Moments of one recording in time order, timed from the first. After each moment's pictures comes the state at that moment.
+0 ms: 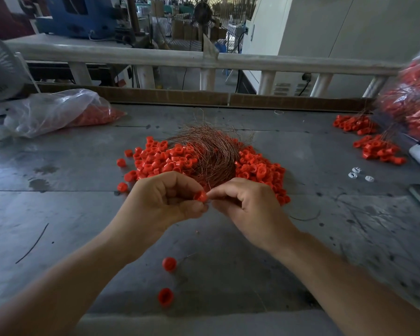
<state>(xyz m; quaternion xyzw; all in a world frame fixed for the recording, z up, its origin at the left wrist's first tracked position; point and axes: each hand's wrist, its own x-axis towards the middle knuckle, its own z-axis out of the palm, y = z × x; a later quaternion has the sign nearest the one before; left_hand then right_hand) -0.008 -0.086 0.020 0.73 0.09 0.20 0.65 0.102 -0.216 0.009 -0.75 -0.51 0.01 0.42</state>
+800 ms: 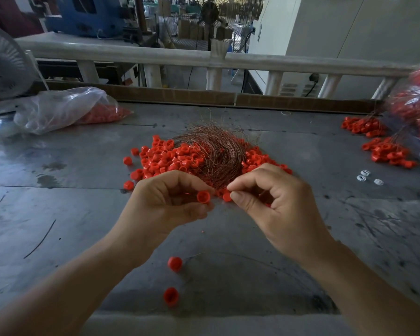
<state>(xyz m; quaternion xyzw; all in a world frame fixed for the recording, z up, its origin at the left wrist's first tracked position) -0.012 -0.090 0.022 0.69 0.08 0.22 0.68 0.094 -0.234 0.030 -0.71 -0.50 -0.08 0.48</state>
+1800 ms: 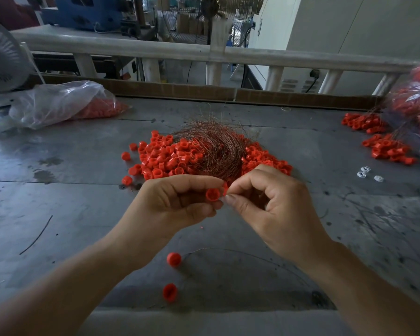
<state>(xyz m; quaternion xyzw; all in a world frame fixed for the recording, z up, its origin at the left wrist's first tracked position) -0.017 -0.092 0.018 0.69 0.02 0.18 0.70 0.088 -0.233 0.028 -0.73 -0.50 -0.07 0.46</state>
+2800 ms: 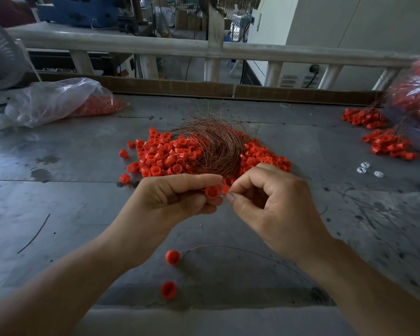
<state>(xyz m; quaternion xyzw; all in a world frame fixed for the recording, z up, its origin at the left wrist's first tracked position) -0.019 -0.088 0.014 0.69 0.01 0.18 0.70 0.081 -0.232 0.030 -0.75 -0.49 -0.07 0.44</state>
